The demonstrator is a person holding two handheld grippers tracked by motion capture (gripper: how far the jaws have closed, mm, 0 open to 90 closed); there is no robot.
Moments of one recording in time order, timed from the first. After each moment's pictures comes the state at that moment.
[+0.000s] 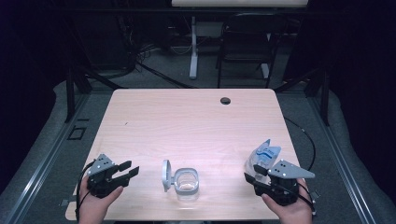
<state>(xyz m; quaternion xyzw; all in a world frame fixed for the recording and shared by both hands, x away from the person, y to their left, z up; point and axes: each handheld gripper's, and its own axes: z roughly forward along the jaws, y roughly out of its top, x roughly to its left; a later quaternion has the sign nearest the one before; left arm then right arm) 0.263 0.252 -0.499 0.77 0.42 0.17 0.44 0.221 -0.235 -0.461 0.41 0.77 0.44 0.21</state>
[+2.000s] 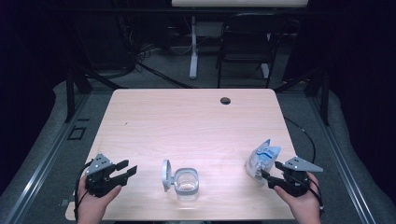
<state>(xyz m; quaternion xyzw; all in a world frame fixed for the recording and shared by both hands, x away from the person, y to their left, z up) 0.265 0.258 -0.502 0.77 0.43 0.17 0.44 0.253 -0.290 -0.510 0.49 0.75 0.39 0.23</state>
